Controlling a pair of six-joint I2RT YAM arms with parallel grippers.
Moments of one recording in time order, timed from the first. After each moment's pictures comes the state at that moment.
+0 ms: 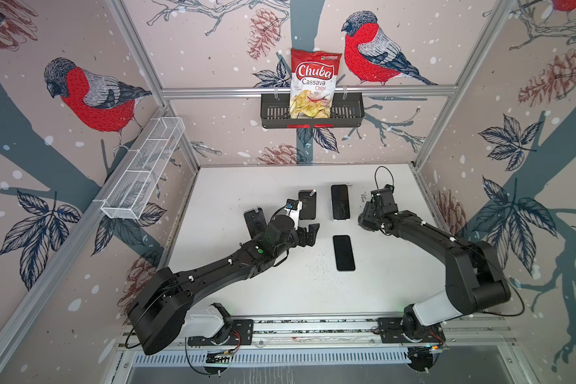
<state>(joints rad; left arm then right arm) -0.81 1.30 0.72 0.17 -0.11 -0.41 0.32 1.50 0.90 -0.24 0.32 0.47</state>
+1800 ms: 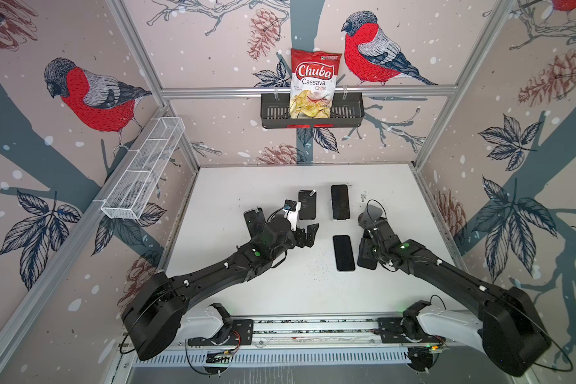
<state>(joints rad) -0.81 1.26 0.68 0.21 -0.10 -0.38 0.55 1.16 0.60 -0.52 0.20 0.61</state>
